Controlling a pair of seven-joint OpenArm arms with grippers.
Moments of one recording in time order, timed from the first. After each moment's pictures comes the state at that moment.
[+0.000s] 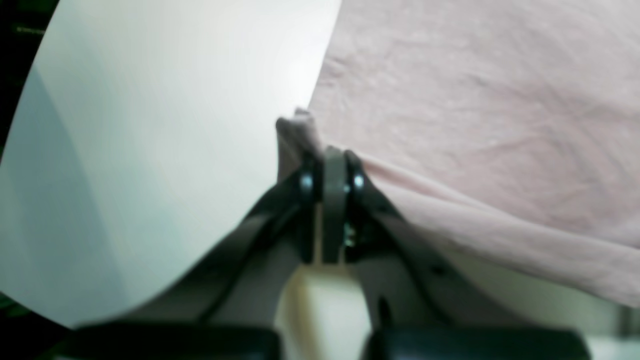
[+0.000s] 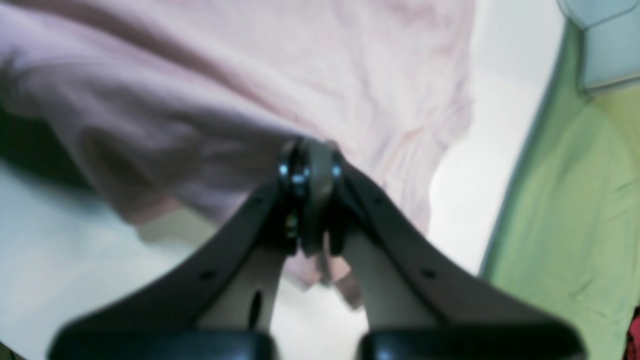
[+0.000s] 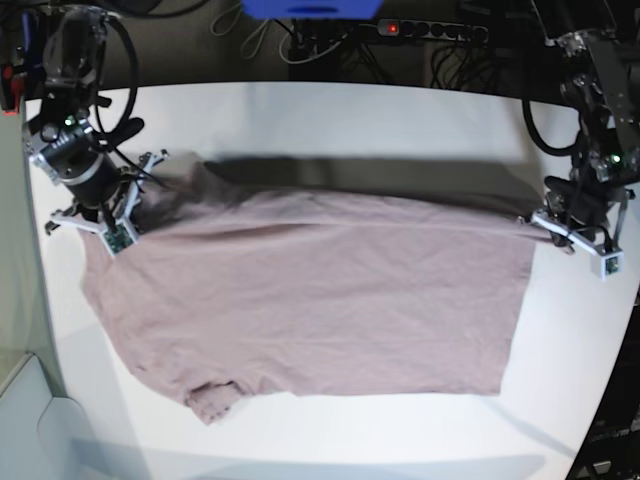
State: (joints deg) left arm 6.8 -17.6 -21.1 106.1 -21.4 -0.3 59.1; right arm -11.2 10.3 17.0 109.6 -3.3 38.8 -43.6
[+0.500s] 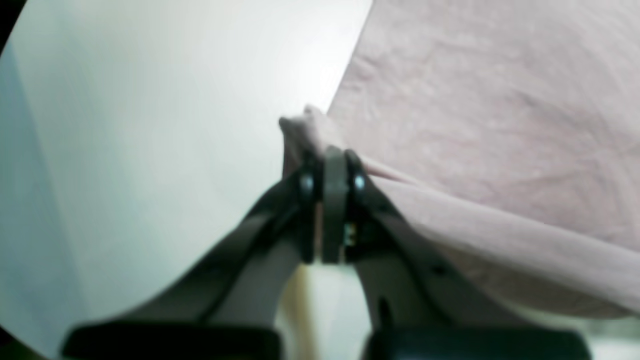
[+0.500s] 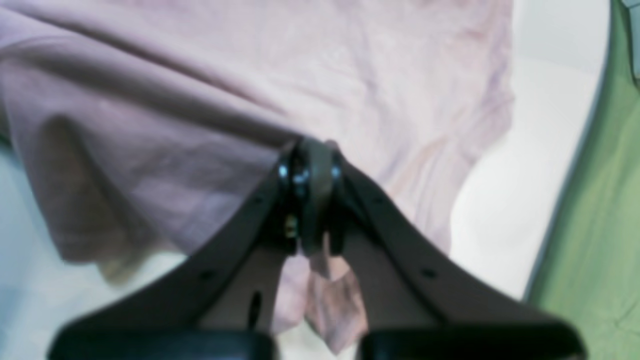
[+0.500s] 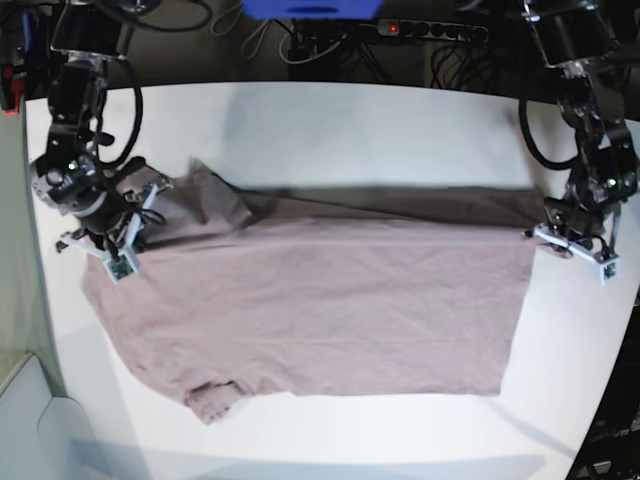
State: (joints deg) left arm 1.0 -17.4 -21.0 94.0 -21.4 -0.3 54.3; right arm -2.1 10.3 16.8 96.3 -3.0 38.8 -43.1
